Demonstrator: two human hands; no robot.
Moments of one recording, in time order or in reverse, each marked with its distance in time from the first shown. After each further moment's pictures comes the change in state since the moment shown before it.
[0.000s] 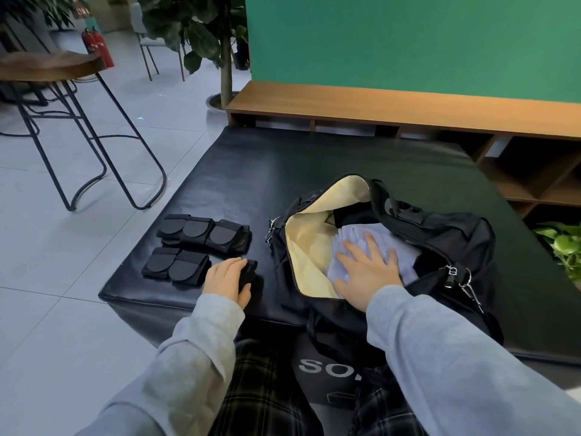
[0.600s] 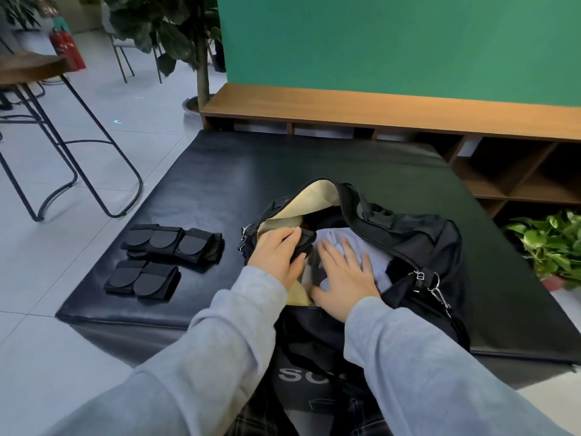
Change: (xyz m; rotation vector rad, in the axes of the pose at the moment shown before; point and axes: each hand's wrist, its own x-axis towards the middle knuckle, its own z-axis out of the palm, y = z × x) left_hand 0.052 0.125 0.001 -0.157 0.057 0.393; right_hand -0.009 0.009 0.000 0.248 0.085 -0.019
